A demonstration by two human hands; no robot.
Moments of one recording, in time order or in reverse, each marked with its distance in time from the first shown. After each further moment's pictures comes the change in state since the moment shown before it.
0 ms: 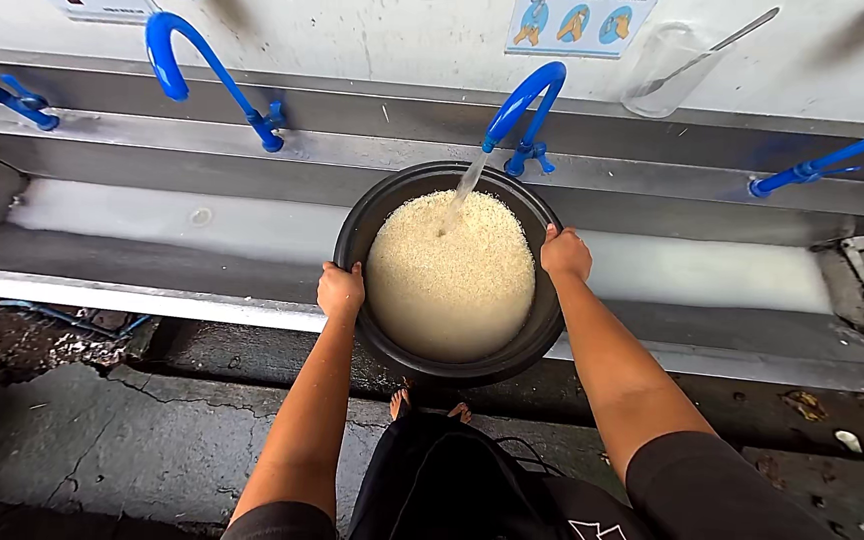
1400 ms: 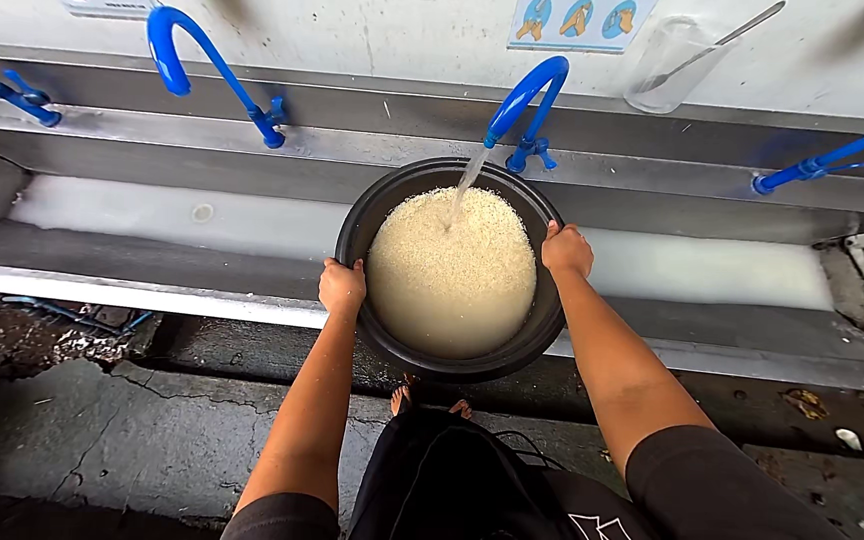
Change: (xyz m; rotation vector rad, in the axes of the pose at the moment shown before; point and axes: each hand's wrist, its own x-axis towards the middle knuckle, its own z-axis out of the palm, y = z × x) left_hand 0.000 0.000 0.000 -0.008 0.006 0.005; right_hand -0.001 -0.001 -0.001 -0.006 0.003 0.011
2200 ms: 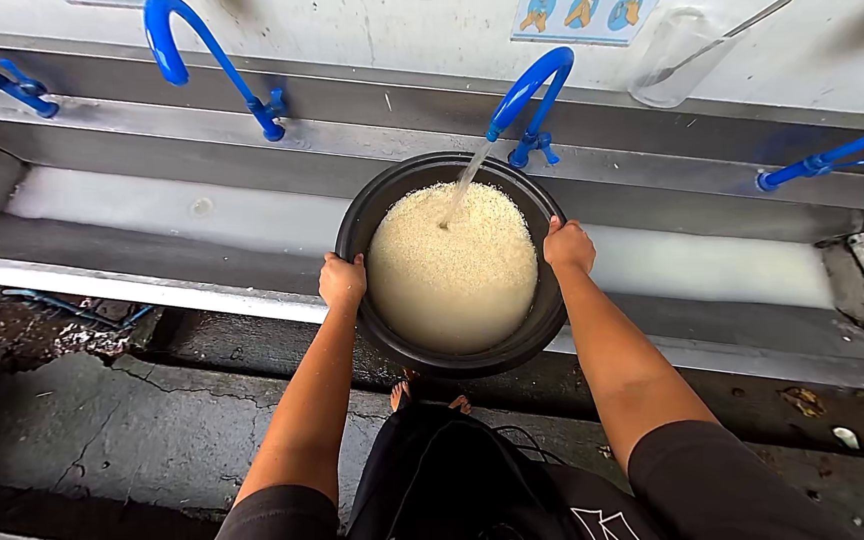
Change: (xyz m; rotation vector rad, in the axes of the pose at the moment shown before) left_hand -0.001 -0.001 -0.001 -0.018 -0.005 0.006; right_hand 0.000 -0.001 0.000 -0.002 -0.004 0.004
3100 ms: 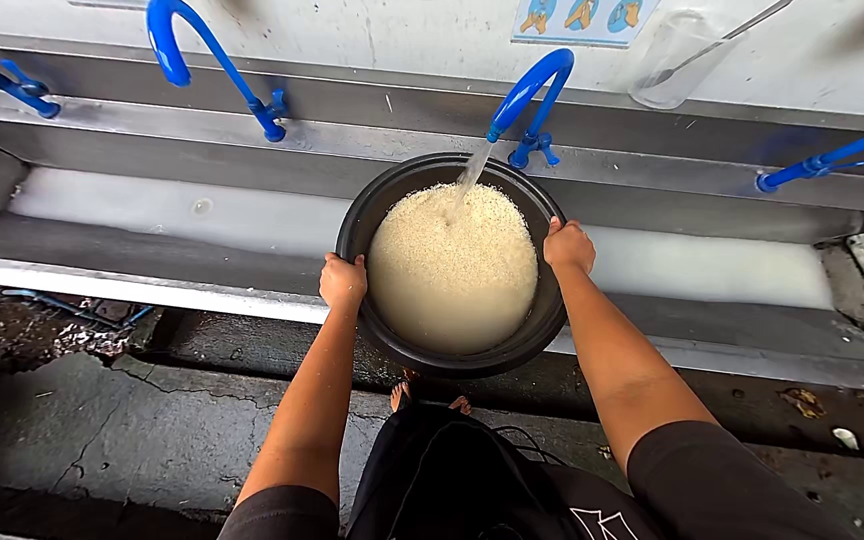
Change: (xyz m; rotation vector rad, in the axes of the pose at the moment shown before) left_hand -0.001 0.001 0.000 0.014 0.006 -0.005; right_hand -0.001 0.001 -0.001 0.012 -0.013 -0.006
